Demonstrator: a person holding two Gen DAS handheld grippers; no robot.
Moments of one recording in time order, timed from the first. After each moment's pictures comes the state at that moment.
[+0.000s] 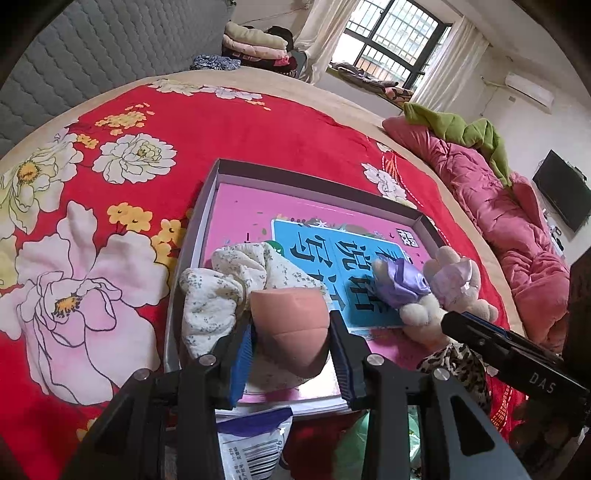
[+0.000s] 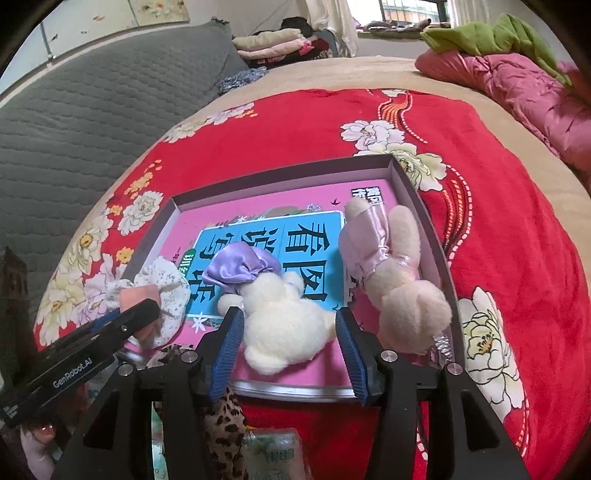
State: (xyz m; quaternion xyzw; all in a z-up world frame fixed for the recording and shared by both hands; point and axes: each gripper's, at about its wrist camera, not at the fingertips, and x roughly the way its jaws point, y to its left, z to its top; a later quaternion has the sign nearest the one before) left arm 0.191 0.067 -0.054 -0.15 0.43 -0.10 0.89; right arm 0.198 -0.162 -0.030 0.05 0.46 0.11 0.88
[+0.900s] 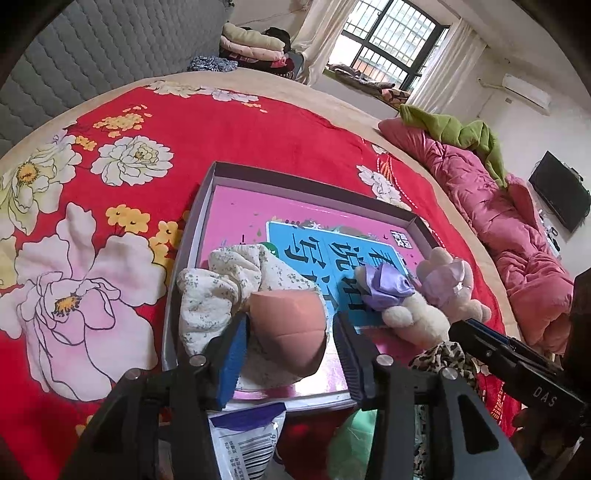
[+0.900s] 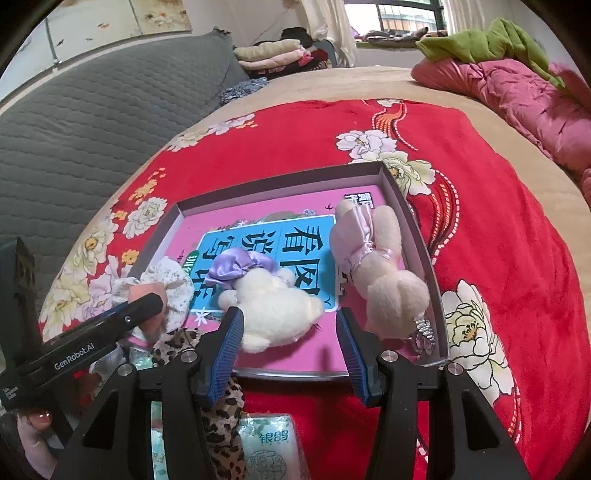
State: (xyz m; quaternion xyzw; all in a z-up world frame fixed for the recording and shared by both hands) left arm 0.185 0.064 -0.049 -0.16 0.42 -0.10 0.89; right arm 0.180 -0.166 -0.022 0.04 0.44 0.11 0.89
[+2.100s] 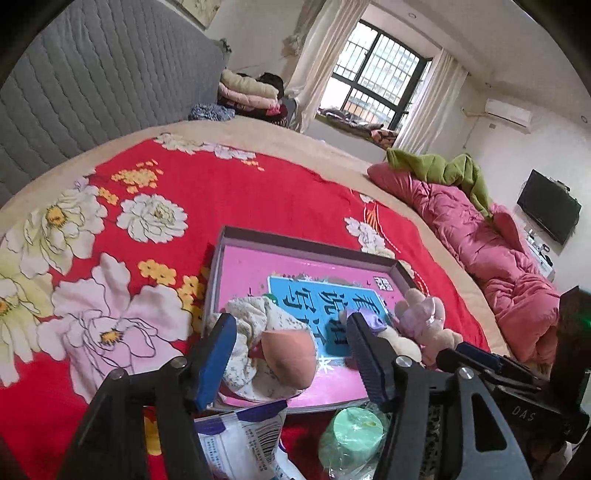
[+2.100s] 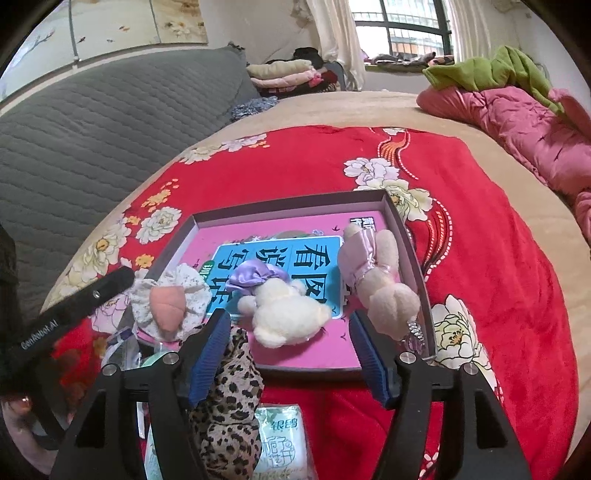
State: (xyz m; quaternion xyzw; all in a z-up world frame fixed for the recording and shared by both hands) left arm 0.153 0.083 -0.003 -0.16 0.33 -0.10 0.93; right arm 0.155 -0.159 -0.001 0.02 0.40 0.11 0.91
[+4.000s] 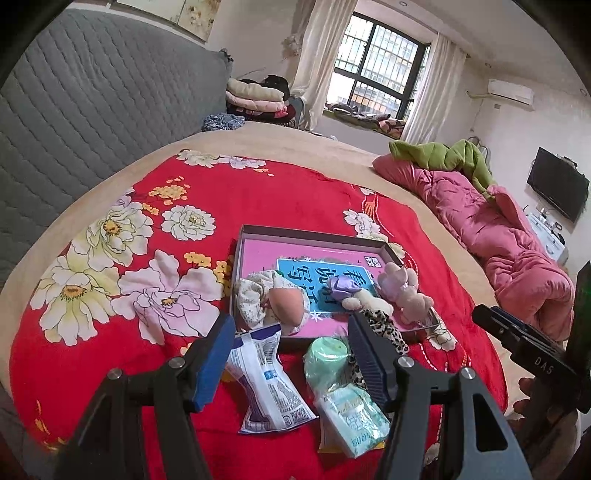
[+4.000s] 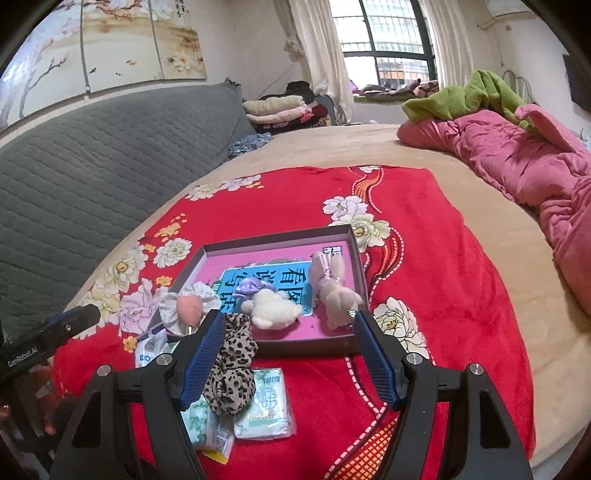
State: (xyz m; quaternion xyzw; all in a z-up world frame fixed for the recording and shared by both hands) left arm 0.062 0.073 0.056 -0.11 0.35 -0.06 0.93; right arm 0.074 -0.200 0.061 0.04 0.34 0.10 0.93
